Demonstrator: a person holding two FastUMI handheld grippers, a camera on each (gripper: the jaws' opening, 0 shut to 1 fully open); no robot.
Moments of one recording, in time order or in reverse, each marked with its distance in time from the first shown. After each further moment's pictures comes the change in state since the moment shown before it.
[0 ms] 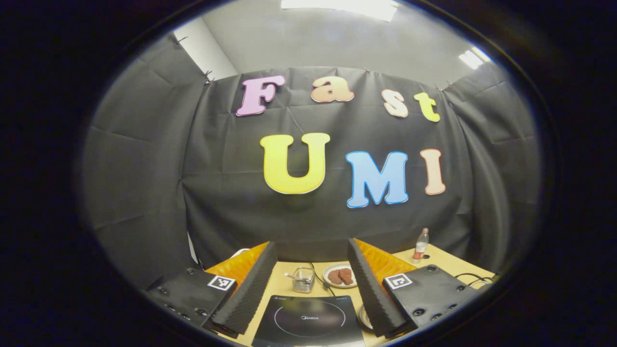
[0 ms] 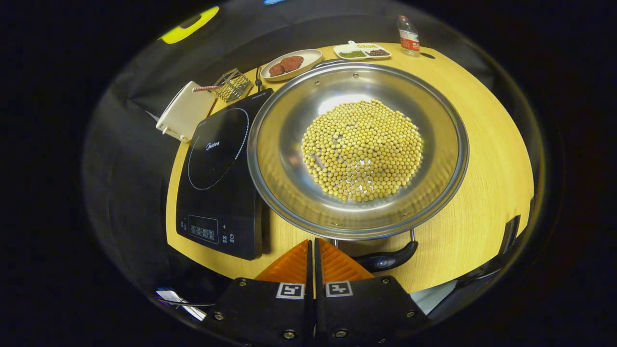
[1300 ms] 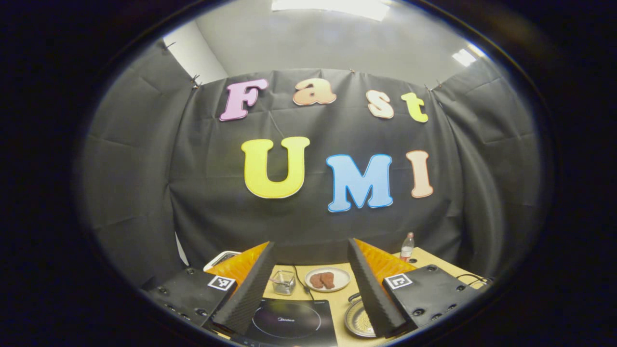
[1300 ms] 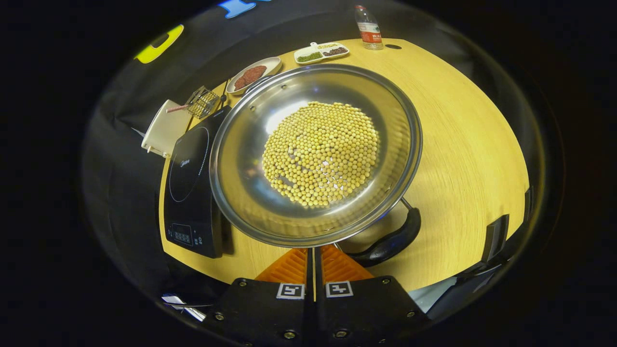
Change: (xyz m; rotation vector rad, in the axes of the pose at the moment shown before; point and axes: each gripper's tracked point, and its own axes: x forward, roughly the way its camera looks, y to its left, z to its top) left arm 0.006 -0.090 0.018 0.006 -0.018 -0.034; right arm -0.018 -0.096 0.015 0.029 -0.005 -0.040
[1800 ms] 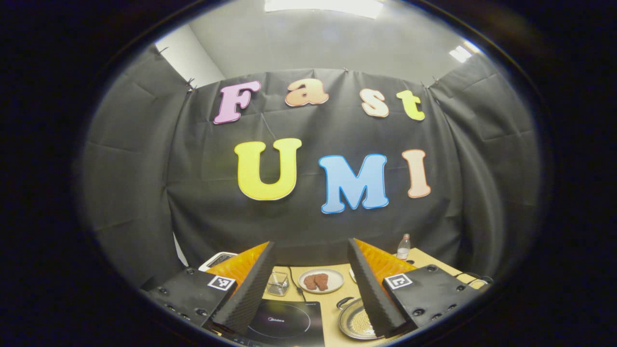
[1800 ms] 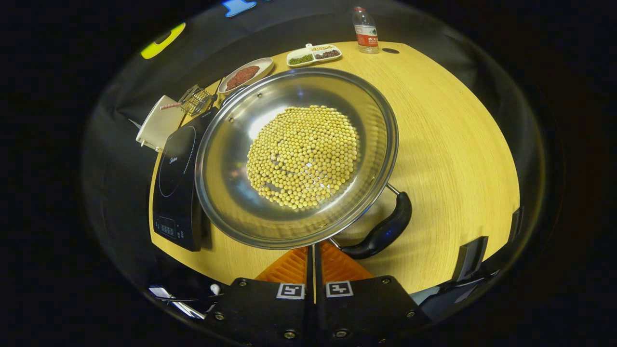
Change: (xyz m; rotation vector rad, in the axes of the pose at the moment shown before) left arm 0.006 -0.039 0.008 0.022 0.003 0.003; right arm -0.008 -0.042 0.015 -0.060 0.005 -0.042
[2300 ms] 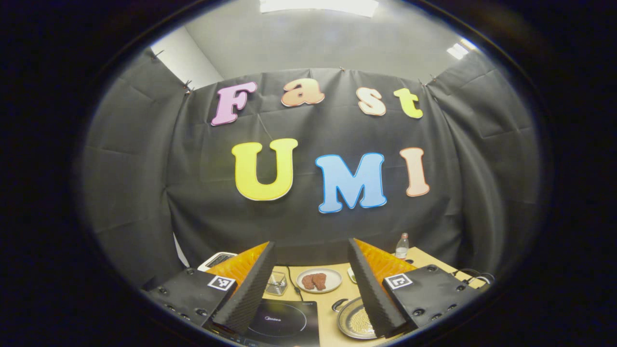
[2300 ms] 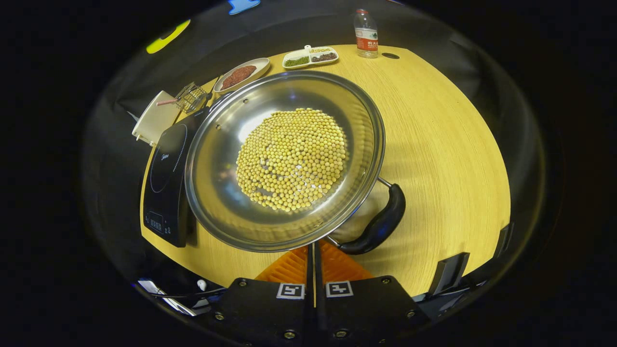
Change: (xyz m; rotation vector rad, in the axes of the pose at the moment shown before) left arm -0.002 -0.016 0.000 0.008 0.007 0.011; right arm -0.002 -0.028 0.012 -0.059 -0.003 -0.045
